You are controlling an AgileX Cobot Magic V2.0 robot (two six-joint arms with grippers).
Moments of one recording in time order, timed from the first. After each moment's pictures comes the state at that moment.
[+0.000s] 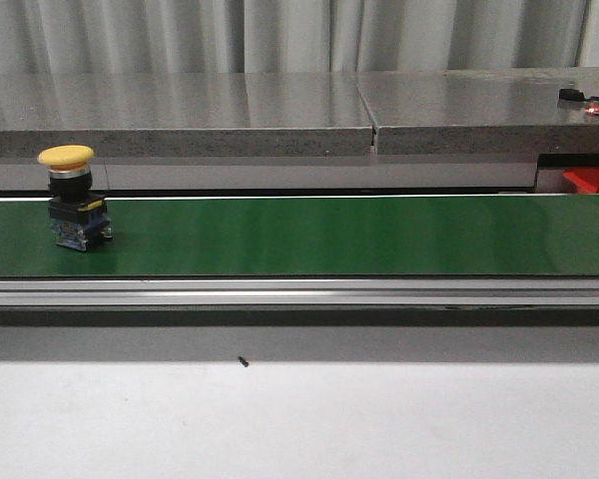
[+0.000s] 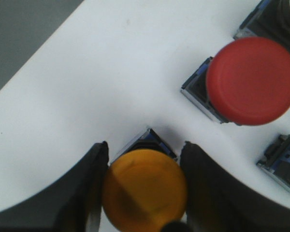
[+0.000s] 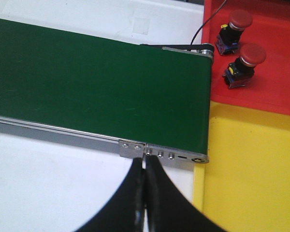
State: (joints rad) left arm 0.65 1.96 -1.38 0.02 0.67 -0.10; right arm 0.02 0.73 -0.74 0.02 0.76 -0.08
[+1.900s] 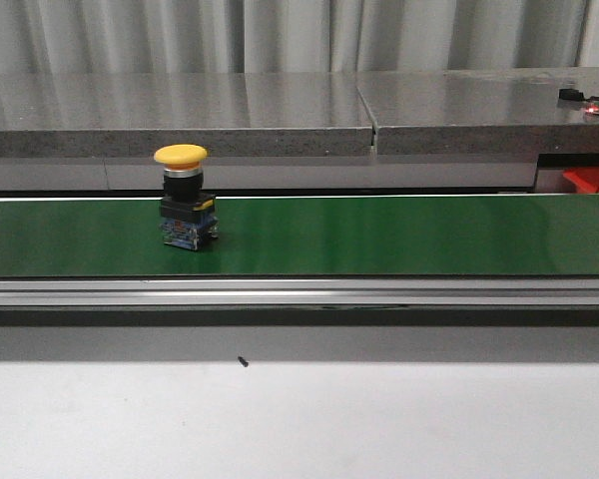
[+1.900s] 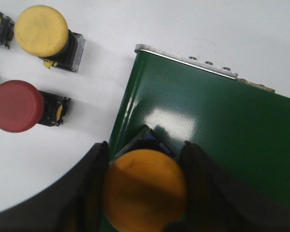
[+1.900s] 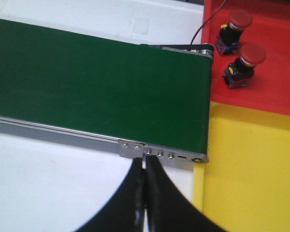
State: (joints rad) left arm 0.26 1.74 -1.38 -0.09 0.88 0.01; right arm 0.02 0.73 -0.74 0.02 0.76 -0.08
